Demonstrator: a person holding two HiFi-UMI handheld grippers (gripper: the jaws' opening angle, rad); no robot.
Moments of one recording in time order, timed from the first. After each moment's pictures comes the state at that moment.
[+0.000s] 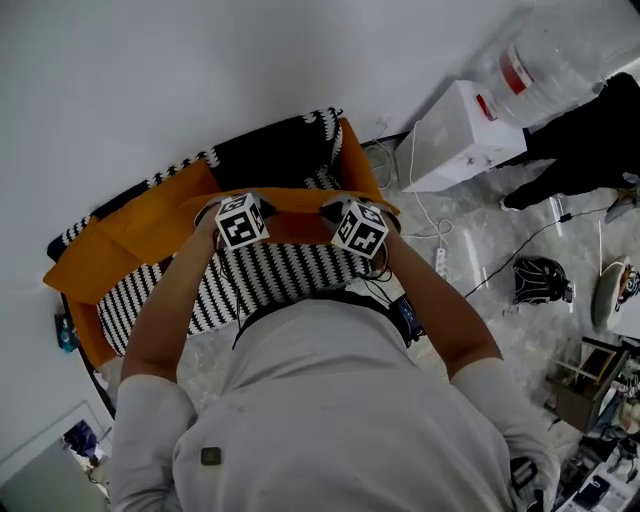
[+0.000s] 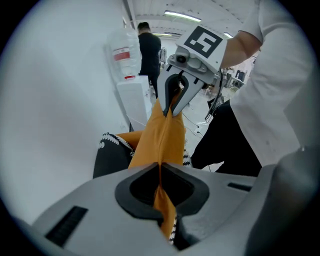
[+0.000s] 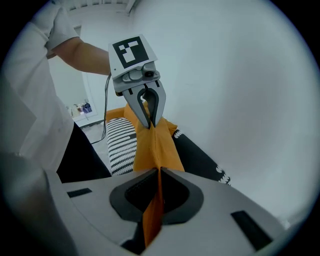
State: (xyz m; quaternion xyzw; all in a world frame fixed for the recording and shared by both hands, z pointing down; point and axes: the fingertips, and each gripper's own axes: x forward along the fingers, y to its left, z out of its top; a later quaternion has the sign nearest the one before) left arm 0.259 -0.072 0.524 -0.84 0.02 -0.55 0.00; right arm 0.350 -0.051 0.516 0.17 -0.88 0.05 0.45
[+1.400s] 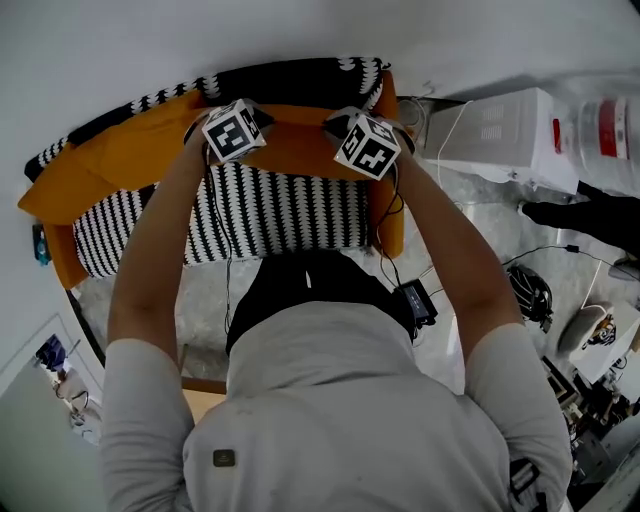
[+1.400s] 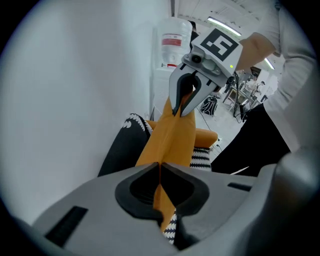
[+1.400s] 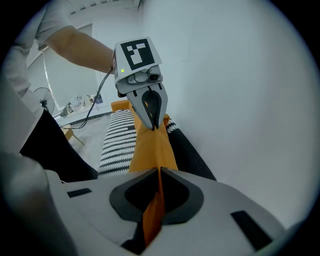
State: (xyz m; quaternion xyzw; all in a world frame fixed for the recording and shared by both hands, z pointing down) left arm 0.230 -0.242 0.633 -0.83 0.12 -0.53 -0.12; right arm 0.326 -0.232 0.615 0.07 -0.88 0.03 0.47
